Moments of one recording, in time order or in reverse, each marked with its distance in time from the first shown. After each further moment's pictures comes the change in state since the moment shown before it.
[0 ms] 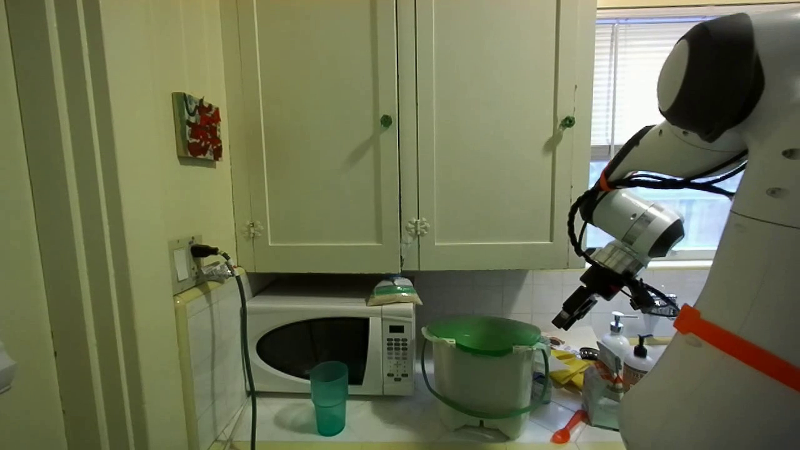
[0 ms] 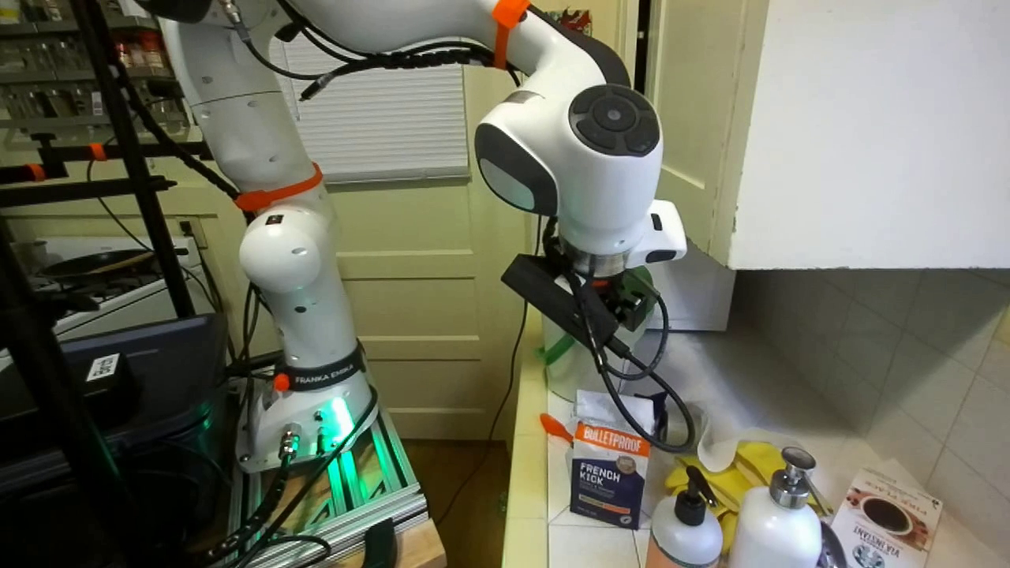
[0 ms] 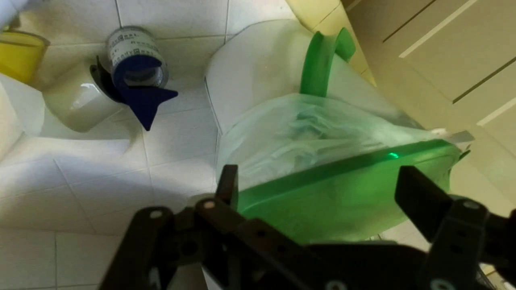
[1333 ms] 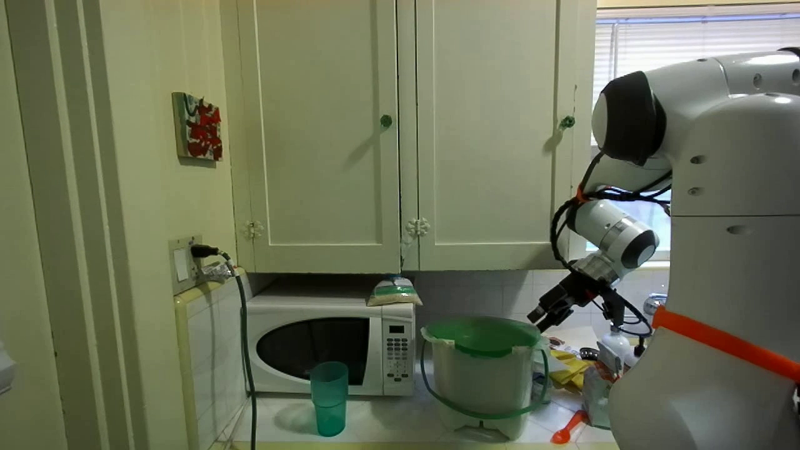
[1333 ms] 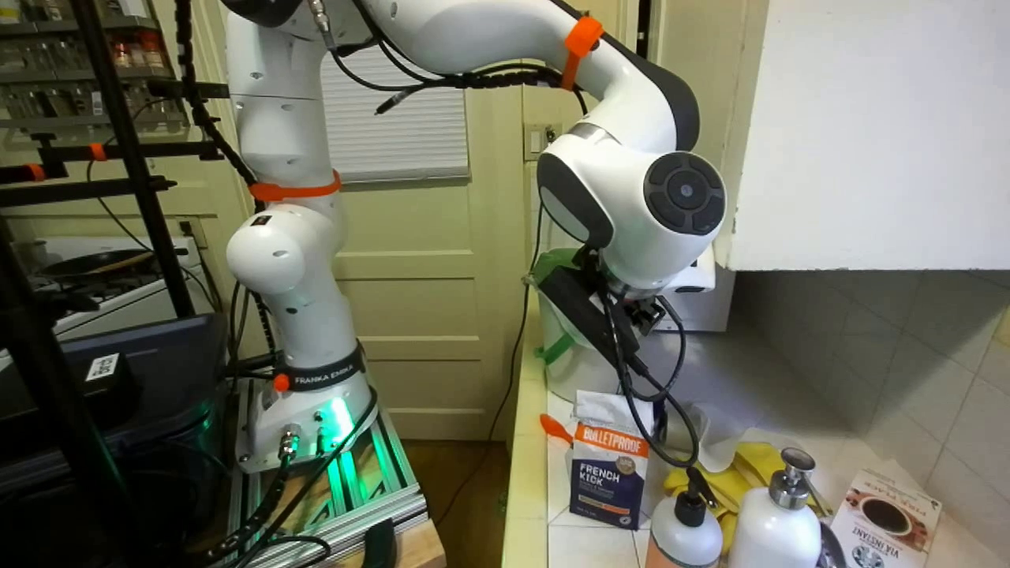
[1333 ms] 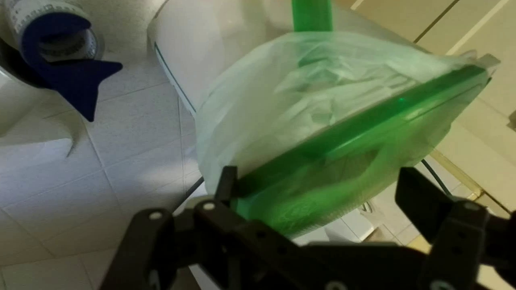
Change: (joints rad) arm -0.169 0.250 0.188 0.156 0.243 -0.216 -0.010
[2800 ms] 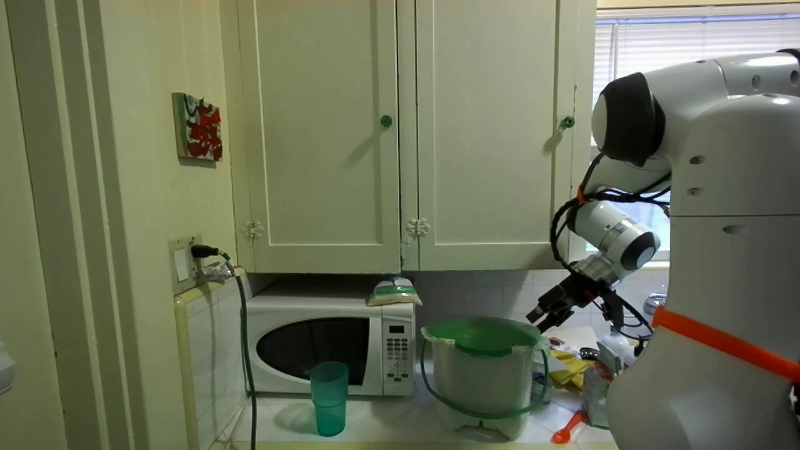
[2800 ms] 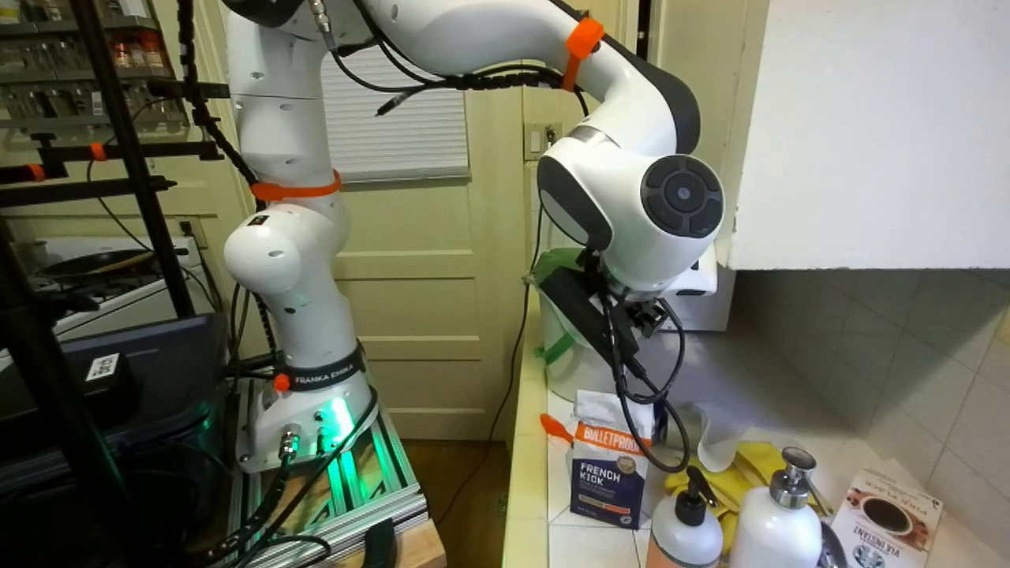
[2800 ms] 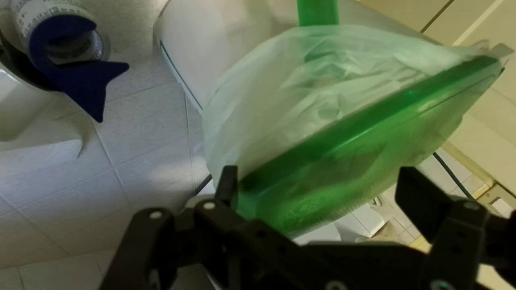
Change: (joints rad) arm -0.035 0.005 0.036 -0.003 0.017 0.023 0.021
